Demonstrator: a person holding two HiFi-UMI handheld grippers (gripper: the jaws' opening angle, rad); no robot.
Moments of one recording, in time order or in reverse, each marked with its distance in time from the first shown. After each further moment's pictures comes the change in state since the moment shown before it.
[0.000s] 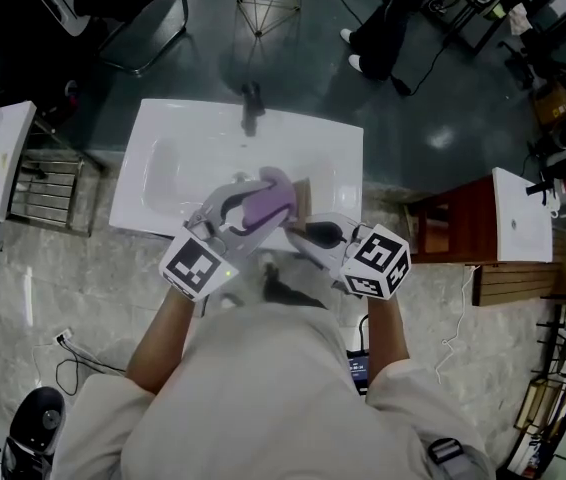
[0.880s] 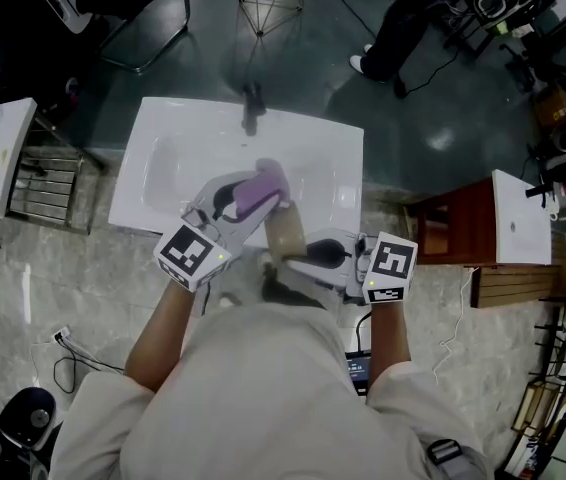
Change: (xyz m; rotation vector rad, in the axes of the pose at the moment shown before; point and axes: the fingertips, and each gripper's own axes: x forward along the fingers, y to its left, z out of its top) left arm -0.004 0.026 -0.014 -0.137 0.001 0.083; right arm -0.021 0.057 0.013 -0.013 -0.146 0.345
